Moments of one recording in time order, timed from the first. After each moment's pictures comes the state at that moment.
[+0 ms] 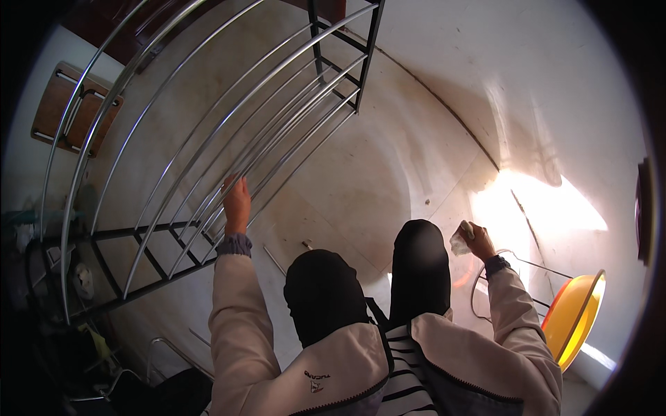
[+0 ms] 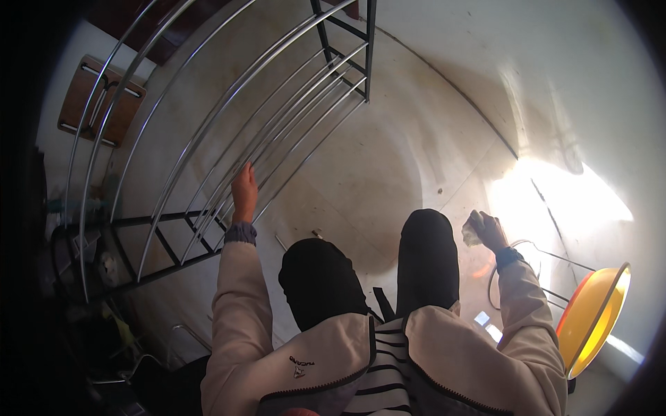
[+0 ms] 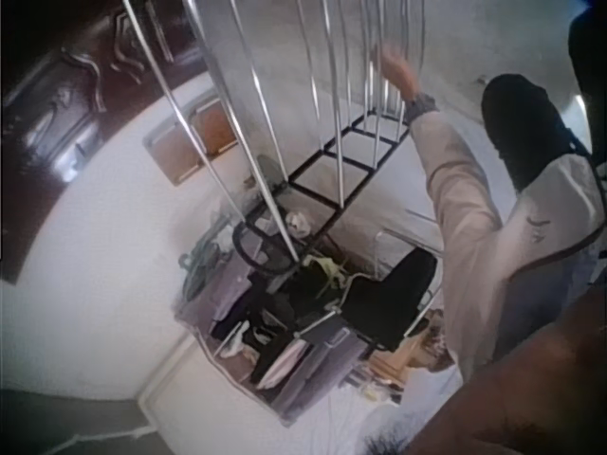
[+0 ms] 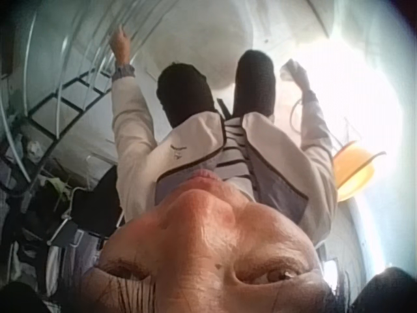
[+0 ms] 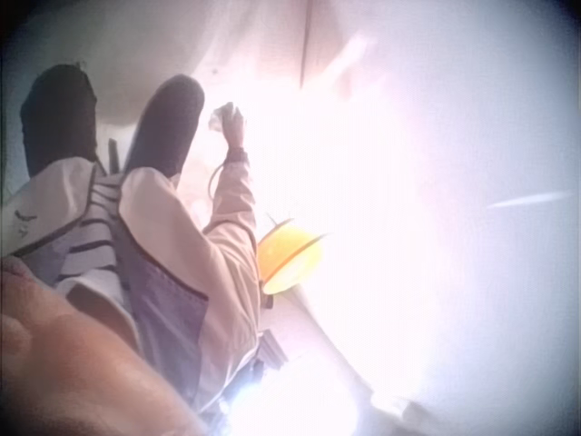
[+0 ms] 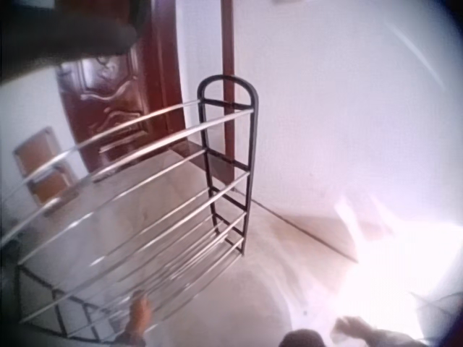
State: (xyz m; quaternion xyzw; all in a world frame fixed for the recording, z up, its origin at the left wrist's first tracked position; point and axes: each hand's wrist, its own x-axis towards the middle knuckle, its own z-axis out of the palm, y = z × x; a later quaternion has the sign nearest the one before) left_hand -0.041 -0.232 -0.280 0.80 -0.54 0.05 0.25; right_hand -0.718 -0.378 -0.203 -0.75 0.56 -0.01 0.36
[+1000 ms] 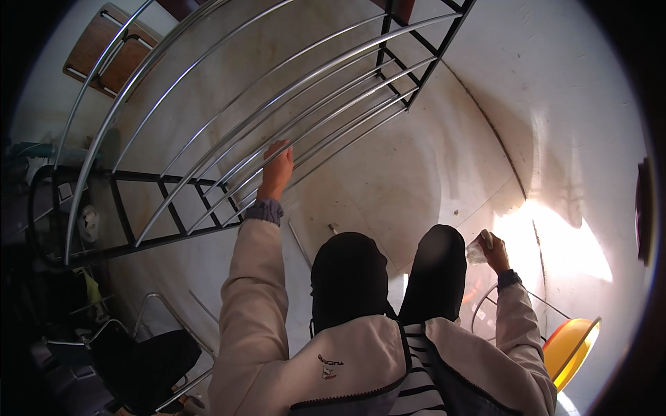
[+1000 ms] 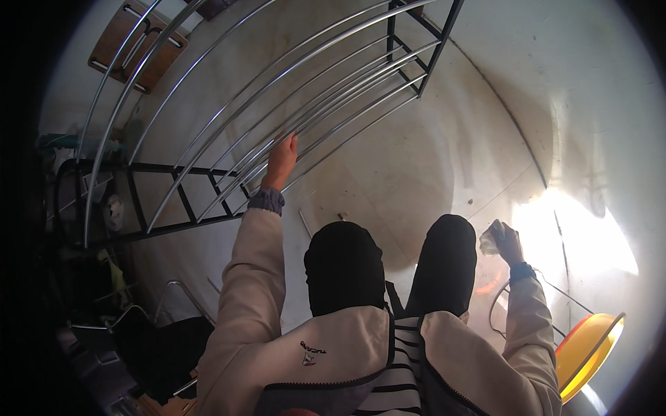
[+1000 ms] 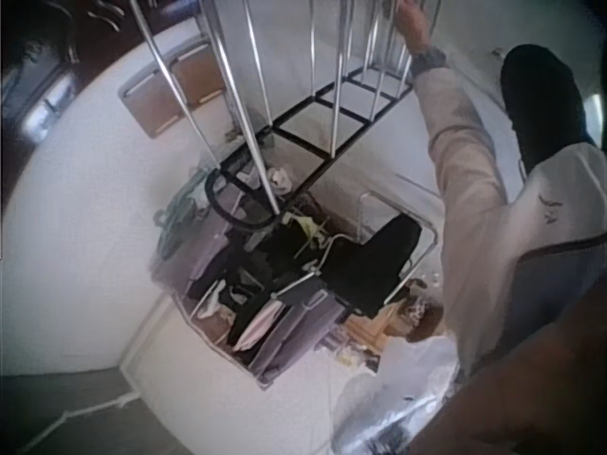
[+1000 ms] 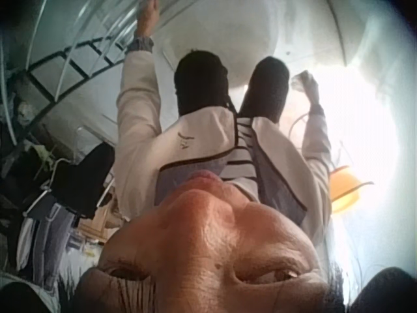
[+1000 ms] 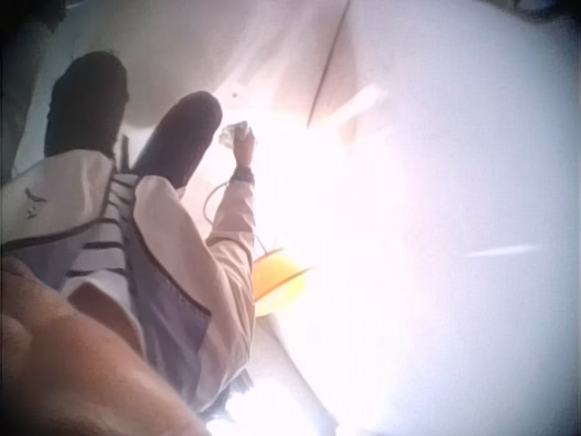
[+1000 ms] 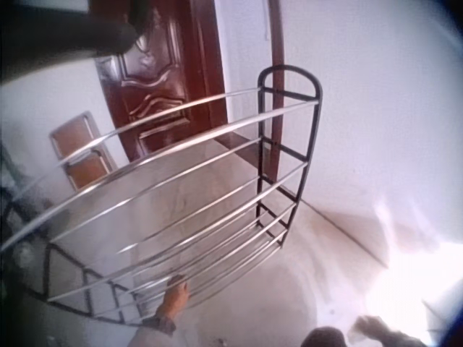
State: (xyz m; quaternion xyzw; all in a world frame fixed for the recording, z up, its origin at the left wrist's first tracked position) left_hand -0.035 -0.240 -0.285 0.79 -0.55 0.07 0.25; right_hand -0.697 -0.390 -0.213 -0.75 0.56 -0.01 0.35
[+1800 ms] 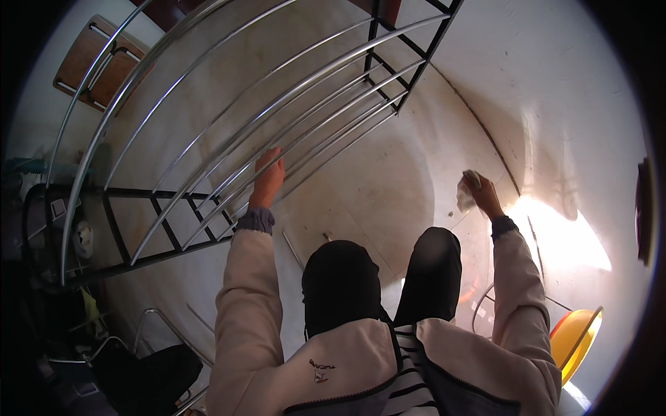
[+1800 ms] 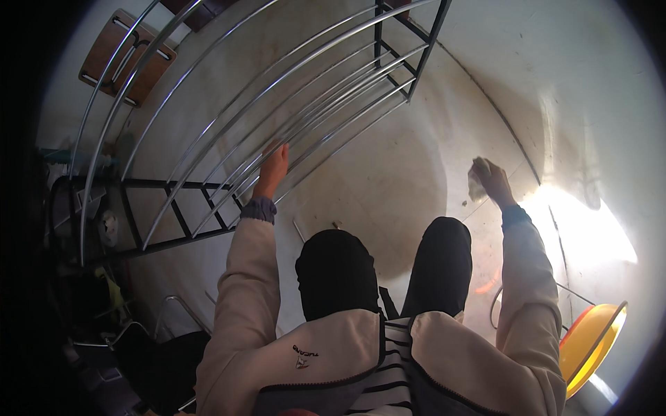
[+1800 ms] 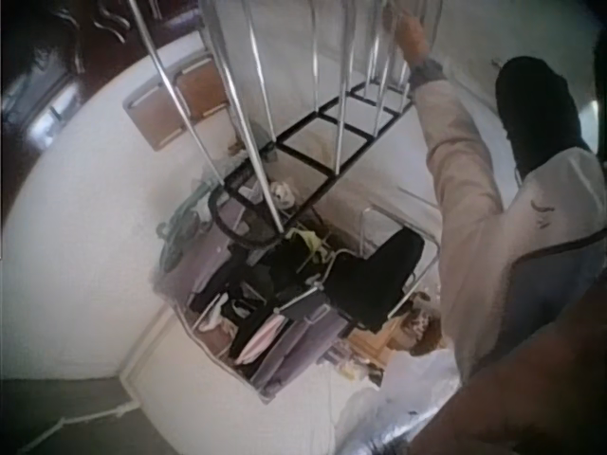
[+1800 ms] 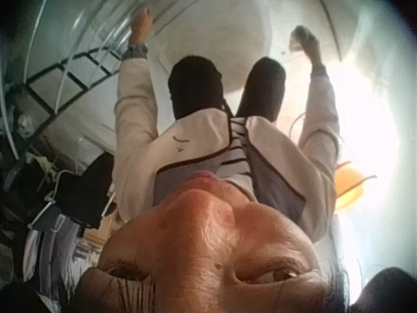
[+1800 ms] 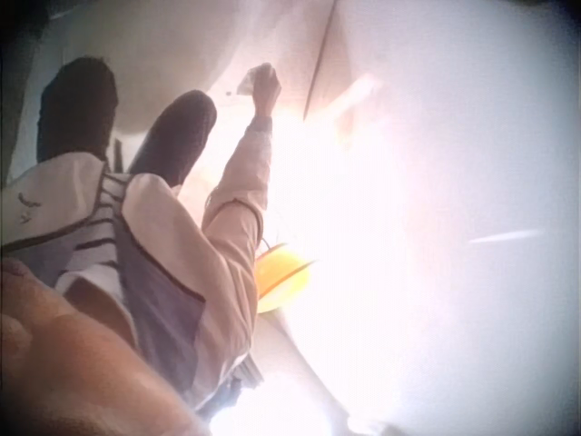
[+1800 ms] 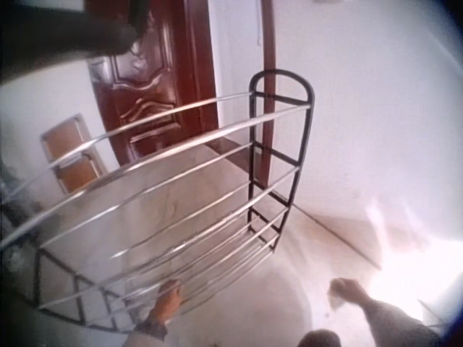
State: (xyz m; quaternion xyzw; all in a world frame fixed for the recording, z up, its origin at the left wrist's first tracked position) left_hand -0.024 -0.245 -0.288 0.80 -0.56 0.00 0.22; right_hand -0.579 -0.499 -0.218 -0.77 0.48 -0.15 0.39
